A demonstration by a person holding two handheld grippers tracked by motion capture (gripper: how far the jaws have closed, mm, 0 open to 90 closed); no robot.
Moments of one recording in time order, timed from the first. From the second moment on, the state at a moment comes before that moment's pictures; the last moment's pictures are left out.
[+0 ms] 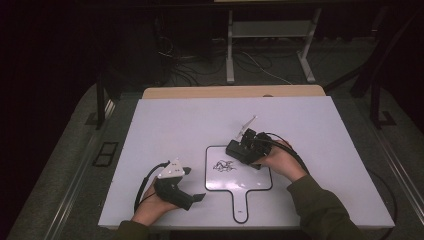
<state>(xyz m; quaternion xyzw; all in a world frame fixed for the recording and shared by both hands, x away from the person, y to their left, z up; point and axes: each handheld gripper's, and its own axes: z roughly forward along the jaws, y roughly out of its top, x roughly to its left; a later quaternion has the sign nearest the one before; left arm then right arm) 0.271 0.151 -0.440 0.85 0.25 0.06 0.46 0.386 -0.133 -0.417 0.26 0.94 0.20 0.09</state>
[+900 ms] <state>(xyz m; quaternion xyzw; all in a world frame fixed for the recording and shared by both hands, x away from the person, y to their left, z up) 0.270 0.152 -0.440 0.85 0.26 0.06 0.46 0.364 -0.101 -0.416 0.21 0.95 0.20 0.08</state>
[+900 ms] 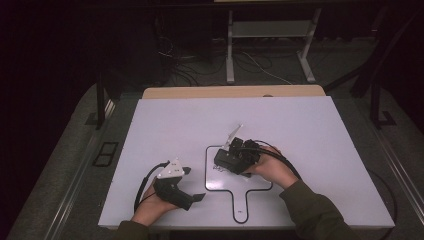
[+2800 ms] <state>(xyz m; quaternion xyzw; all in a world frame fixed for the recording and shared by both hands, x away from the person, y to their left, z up) 0.270 0.151 -0.439 0.85 0.25 0.06 0.46 0.391 -0.081 -0.416 0.23 0.95 0.20 0.07</state>
